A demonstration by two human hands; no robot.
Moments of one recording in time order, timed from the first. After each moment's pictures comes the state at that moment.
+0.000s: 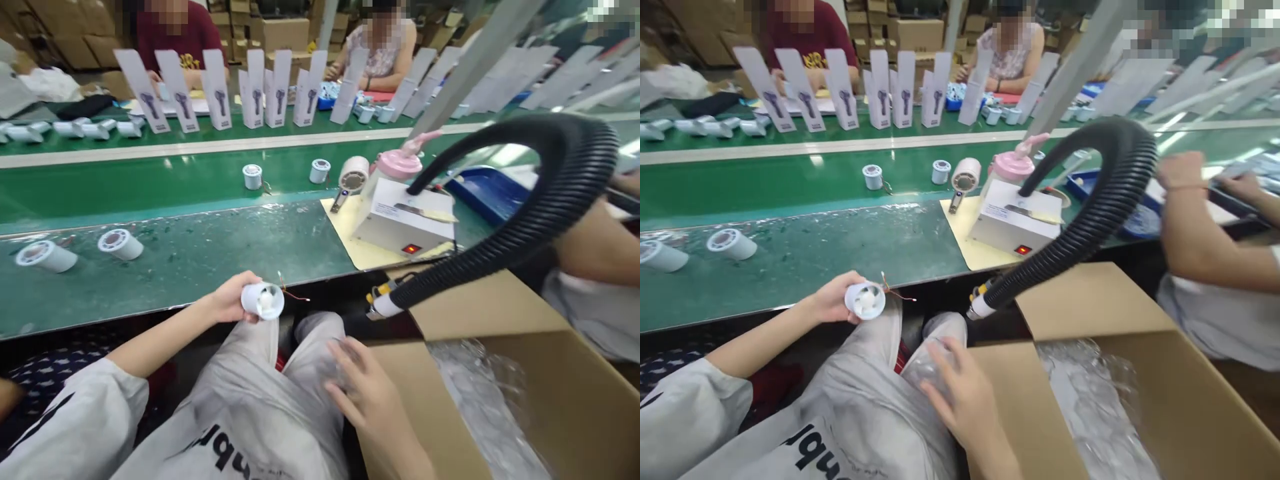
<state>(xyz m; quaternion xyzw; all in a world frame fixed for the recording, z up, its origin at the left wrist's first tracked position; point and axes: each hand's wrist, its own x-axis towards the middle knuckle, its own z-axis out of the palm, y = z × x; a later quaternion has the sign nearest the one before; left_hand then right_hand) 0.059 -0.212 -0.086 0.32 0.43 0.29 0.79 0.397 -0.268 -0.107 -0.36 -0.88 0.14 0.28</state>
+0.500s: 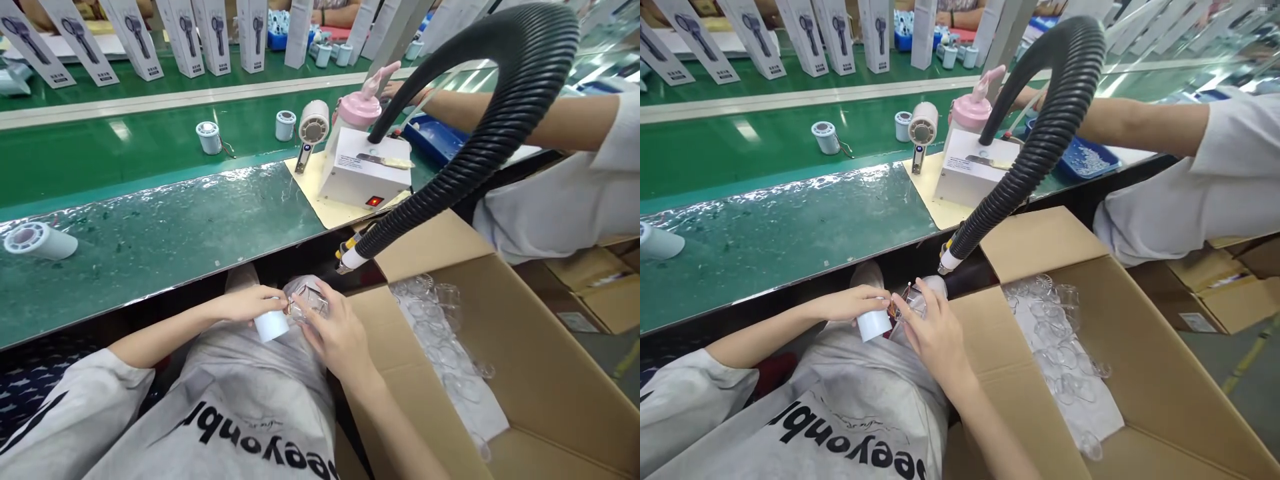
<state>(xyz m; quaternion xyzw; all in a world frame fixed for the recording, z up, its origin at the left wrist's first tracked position) 0.131 -0.219 -0.091 0.56 0.42 0.09 0.71 0.360 -0.264 -0.094 -0.41 -0.88 -0.02 0.24</state>
